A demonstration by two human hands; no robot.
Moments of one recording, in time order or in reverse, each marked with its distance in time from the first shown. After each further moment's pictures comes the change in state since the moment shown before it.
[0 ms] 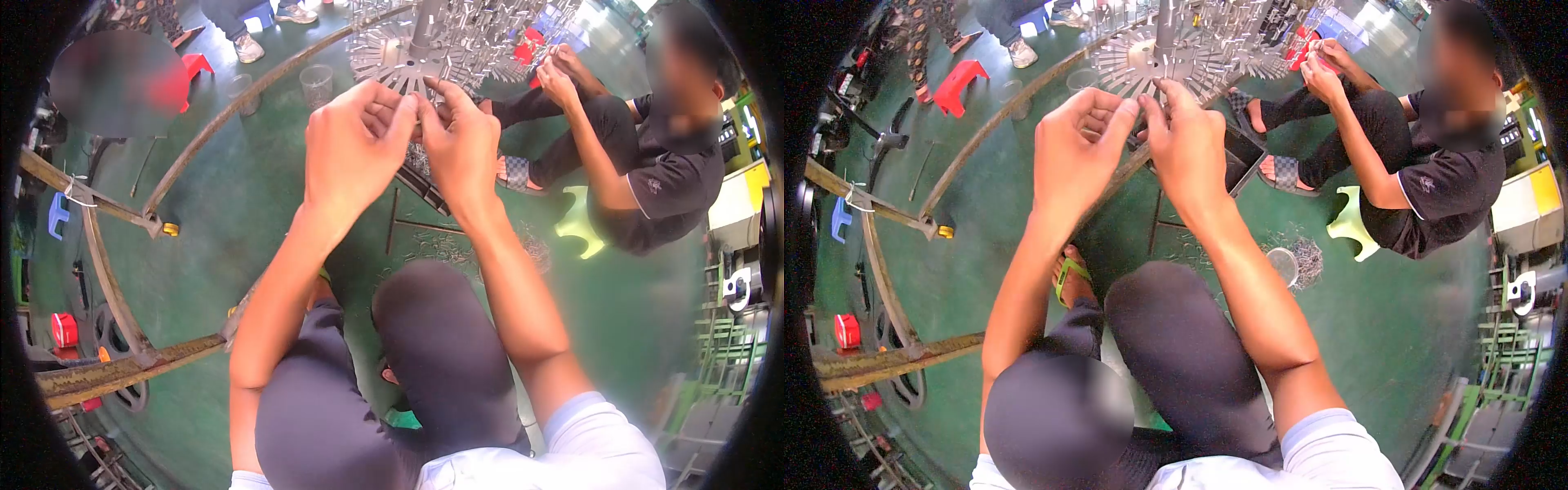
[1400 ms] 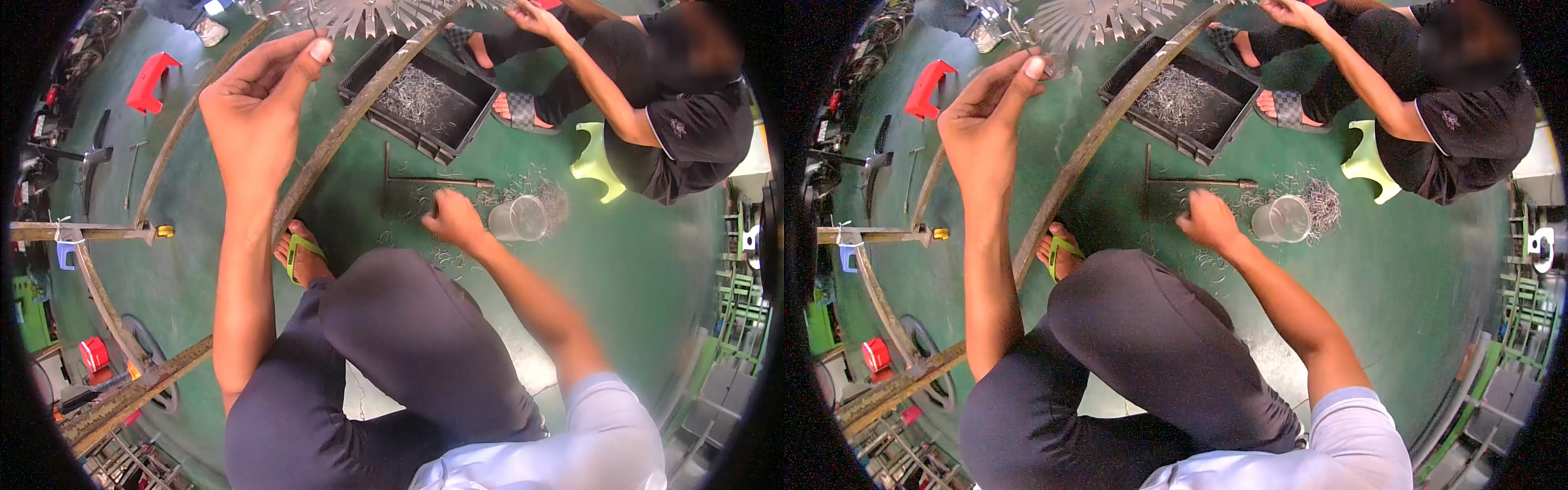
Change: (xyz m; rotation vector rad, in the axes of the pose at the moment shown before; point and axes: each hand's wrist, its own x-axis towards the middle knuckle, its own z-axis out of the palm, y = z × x) left_hand 0.008 -0.031 0.008 -0.271 0.069 -0.038; right_hand -0.211 0.226 -0.027 -0.452 -0.623 0.219
